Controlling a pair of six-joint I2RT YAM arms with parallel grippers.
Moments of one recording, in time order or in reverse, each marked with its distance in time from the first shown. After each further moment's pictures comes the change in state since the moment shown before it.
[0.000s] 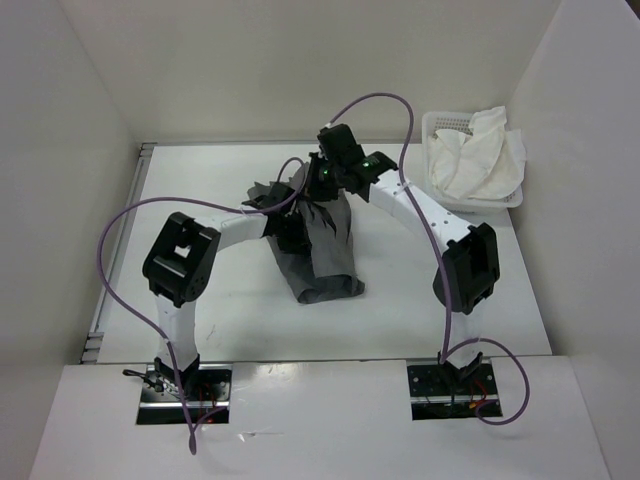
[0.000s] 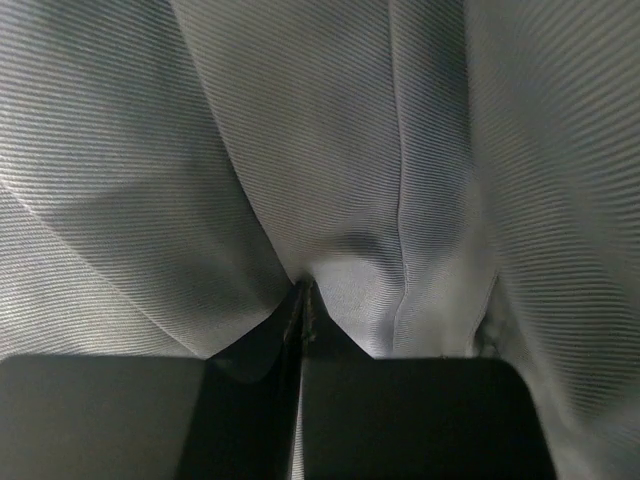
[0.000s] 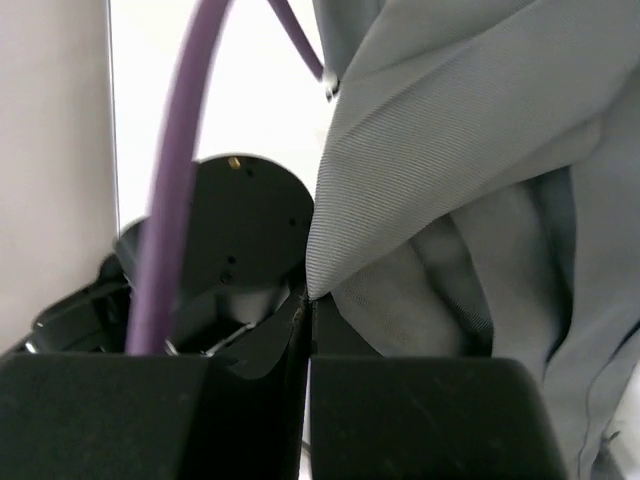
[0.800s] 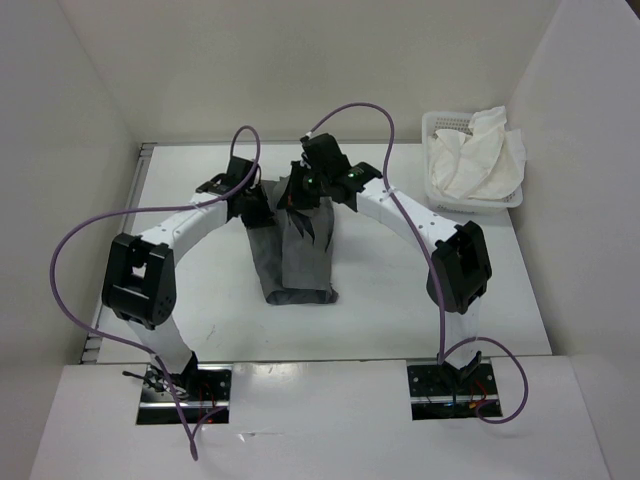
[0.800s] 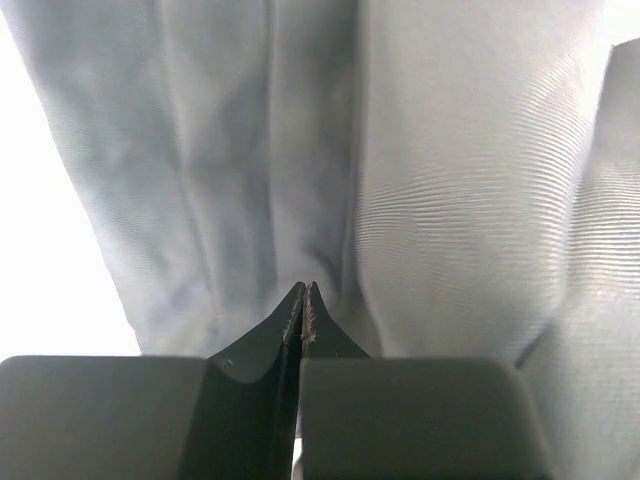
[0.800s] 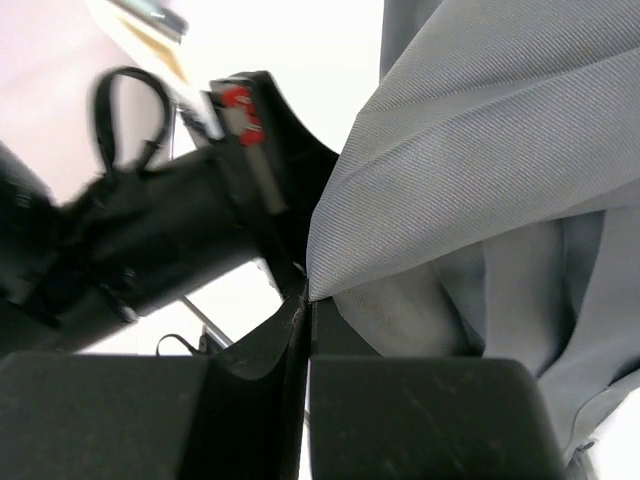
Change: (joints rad) left arm 0.158 -0.245 0.025 -0.164 -0.141 0.037; right arm 0.069 0.037 -0.044 0.141 -0.105 0.039
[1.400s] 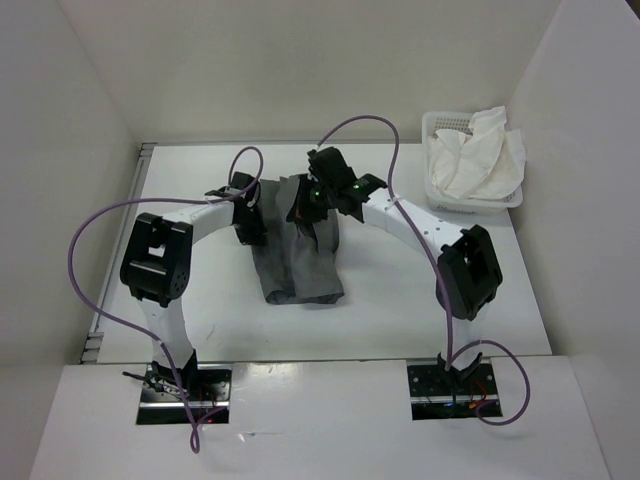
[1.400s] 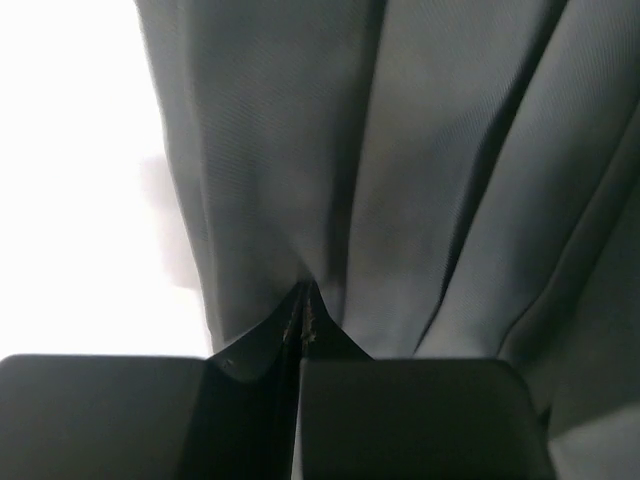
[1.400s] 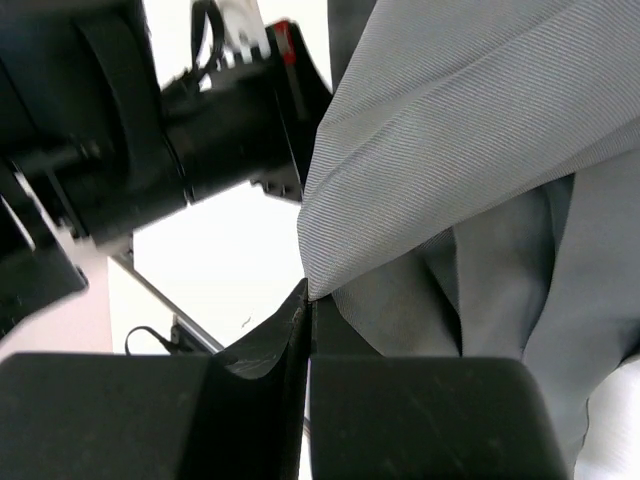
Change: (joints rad) left arm 0.061 0.175 -0.055 -0.003 -0.059 0.019; right arm -0.001 -0.062 -0.159 0.036 0.025 -0.004
